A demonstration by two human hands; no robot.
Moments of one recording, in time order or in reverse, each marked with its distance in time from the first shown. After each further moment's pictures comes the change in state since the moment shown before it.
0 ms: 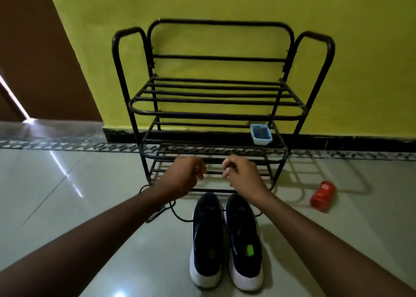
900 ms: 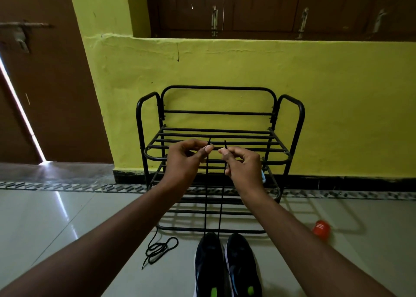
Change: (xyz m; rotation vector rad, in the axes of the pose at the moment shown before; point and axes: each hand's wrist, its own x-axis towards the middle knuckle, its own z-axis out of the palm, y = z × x) left_hand -0.024 0.107 -0.119 -0.796 0.507 0.102; right_hand -0.002 -0.137 -0.066 0.544 0.410 -0.167
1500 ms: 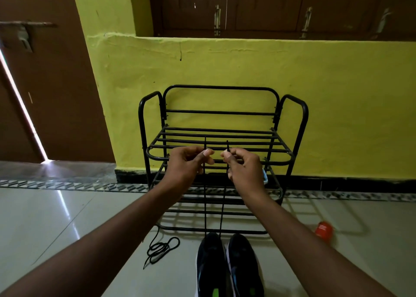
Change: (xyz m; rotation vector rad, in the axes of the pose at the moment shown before) left_hand 0.000 -0.011 -0.009 -0.011 -0.110 -0.067; right_hand -0.001 0.006 0.000 -0.108 -0.075 -0.042
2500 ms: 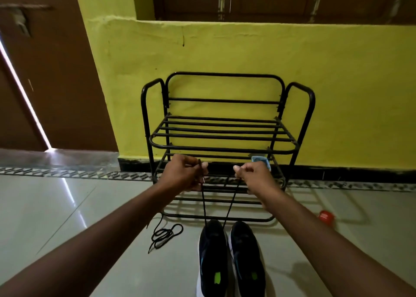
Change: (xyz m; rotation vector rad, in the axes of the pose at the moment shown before) left_hand -0.019 -0.030 -0.019 0.163 -0.097 -0.318; right_hand -0.016 0.028 -0.024 -0.255 -0.193 0.412
